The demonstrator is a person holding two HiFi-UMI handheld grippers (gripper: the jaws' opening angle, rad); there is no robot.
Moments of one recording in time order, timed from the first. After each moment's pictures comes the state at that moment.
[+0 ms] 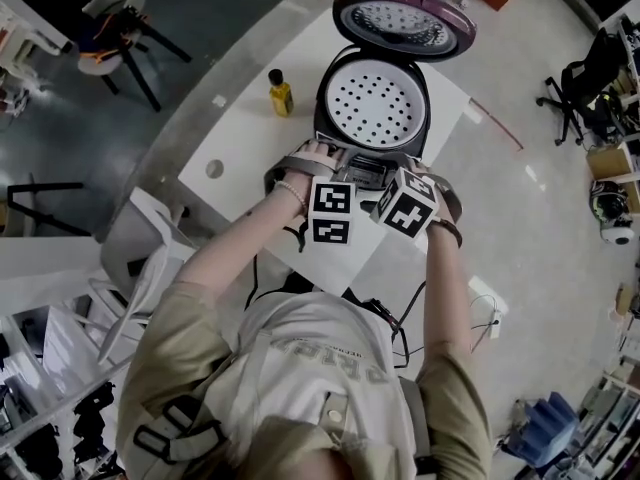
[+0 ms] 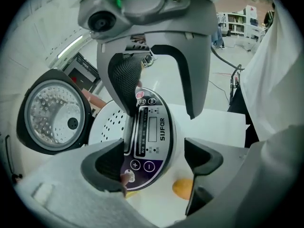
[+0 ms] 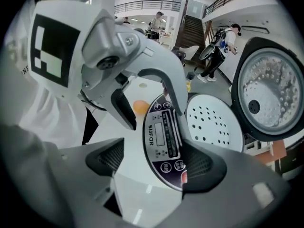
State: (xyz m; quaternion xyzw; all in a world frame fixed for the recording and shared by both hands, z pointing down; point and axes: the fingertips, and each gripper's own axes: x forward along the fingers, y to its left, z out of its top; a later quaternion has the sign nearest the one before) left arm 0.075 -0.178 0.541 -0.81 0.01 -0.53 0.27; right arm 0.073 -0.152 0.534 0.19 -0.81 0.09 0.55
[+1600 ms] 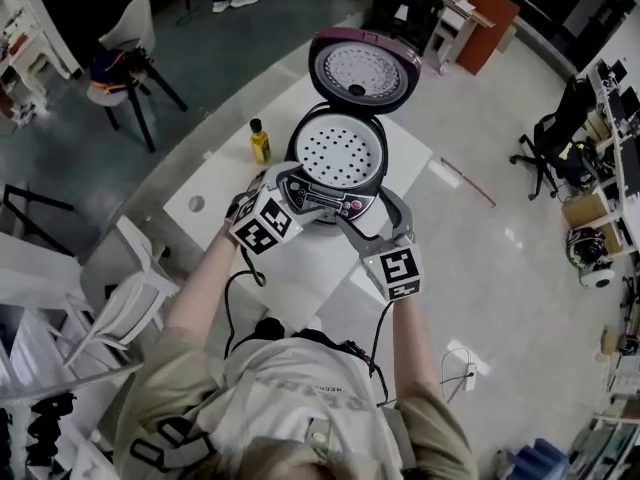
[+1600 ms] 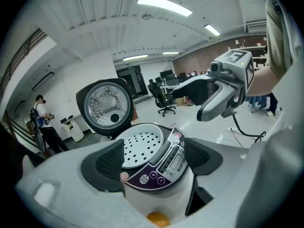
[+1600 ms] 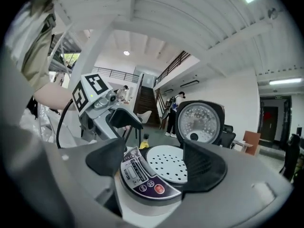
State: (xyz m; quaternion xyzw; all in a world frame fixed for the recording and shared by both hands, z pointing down) left arm 0.069 -0.194 0.434 -0.93 0.22 -0.30 0.08; right arm 0.128 -0.149 0.394 0.47 -0.87 -0.05 0.15
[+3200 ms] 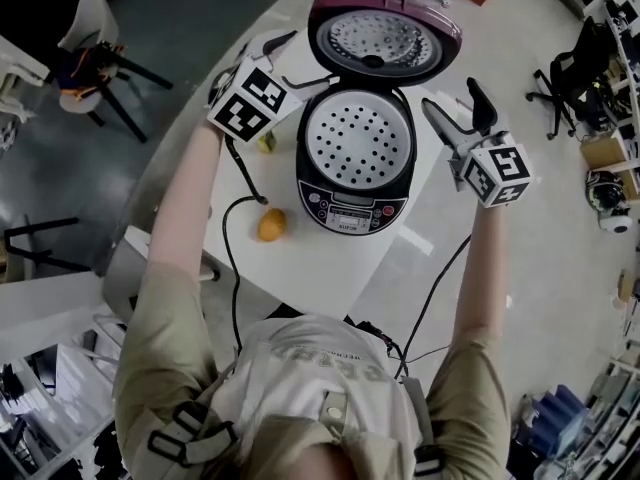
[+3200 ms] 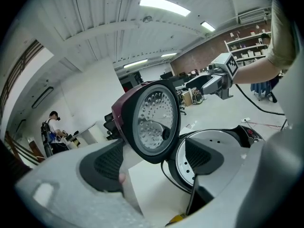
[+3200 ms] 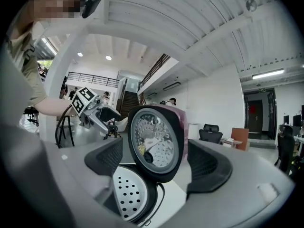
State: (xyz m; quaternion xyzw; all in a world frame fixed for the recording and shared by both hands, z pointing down) left arm 0.062 -0.449 0.357 -0.92 0.23 -0.28 0.15; right arm 0.252 -0.360 0.337 0.54 -0.83 -0.02 0.09
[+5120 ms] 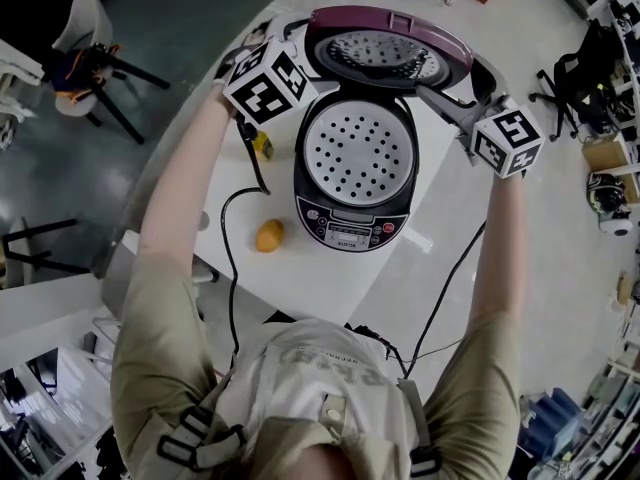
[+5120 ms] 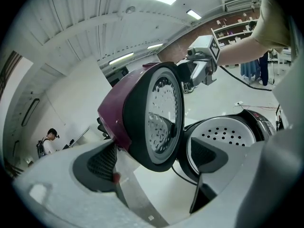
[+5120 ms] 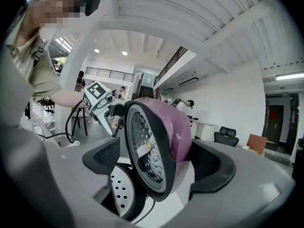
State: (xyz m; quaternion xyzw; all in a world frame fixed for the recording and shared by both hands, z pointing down) left arm 0.098 -0.491 0.371 -0.90 0.18 -0.34 0.20; right arm 0.241 -0.430 0.331 0.45 -0.88 -0.03 0.15
